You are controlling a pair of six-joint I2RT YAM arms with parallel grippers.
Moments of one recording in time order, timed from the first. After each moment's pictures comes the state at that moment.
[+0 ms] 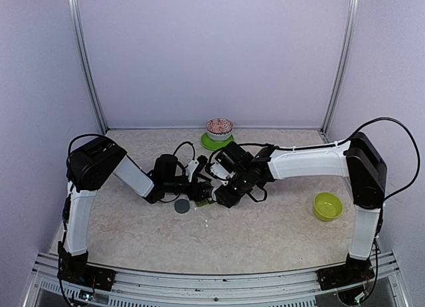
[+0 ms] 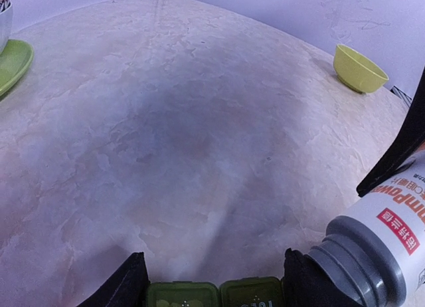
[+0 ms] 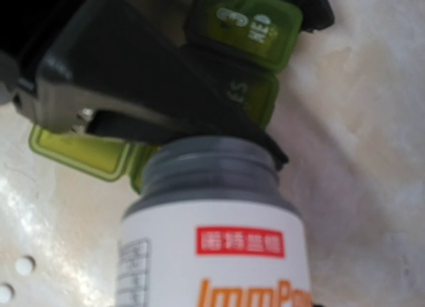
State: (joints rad) left arm -0.63 2.23 1.04 0.80 0.62 -0.02; right arm 0.94 1.95 1.40 -0.51 0.07 0.06
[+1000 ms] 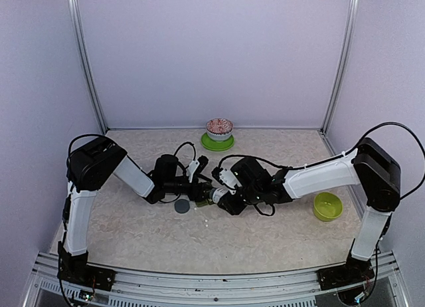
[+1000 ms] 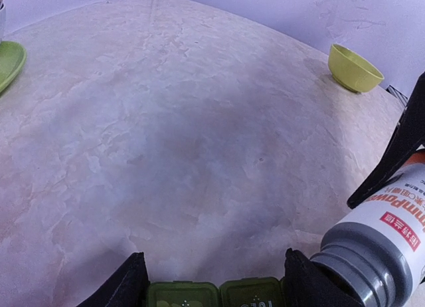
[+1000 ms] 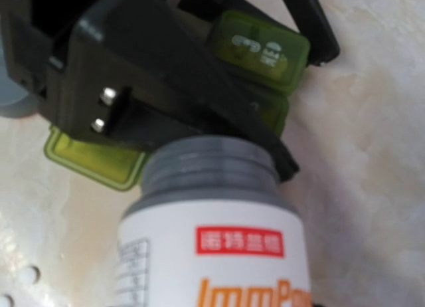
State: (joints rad) left arm -0.63 2.23 1.04 0.81 0.63 -0.02; right arm 0.94 1.83 1.07 -0.06 0.06 0.04
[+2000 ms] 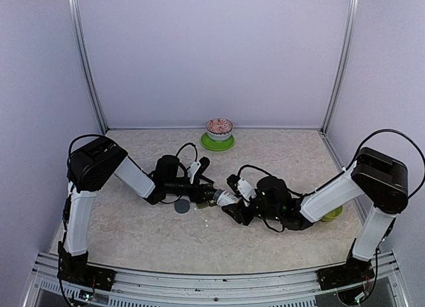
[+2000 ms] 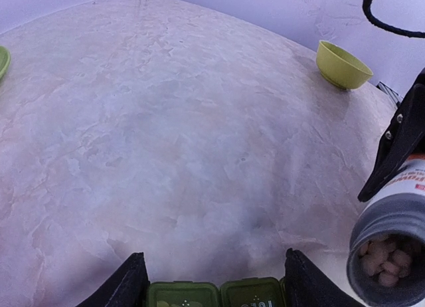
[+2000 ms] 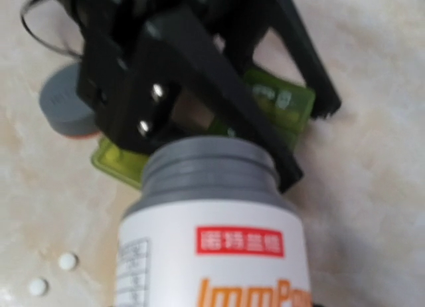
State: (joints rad) left arm -0.64 2.23 1.04 0.81 0.65 -0.02; right arm 0.94 1.77 0.64 0.65 0.00 0.03
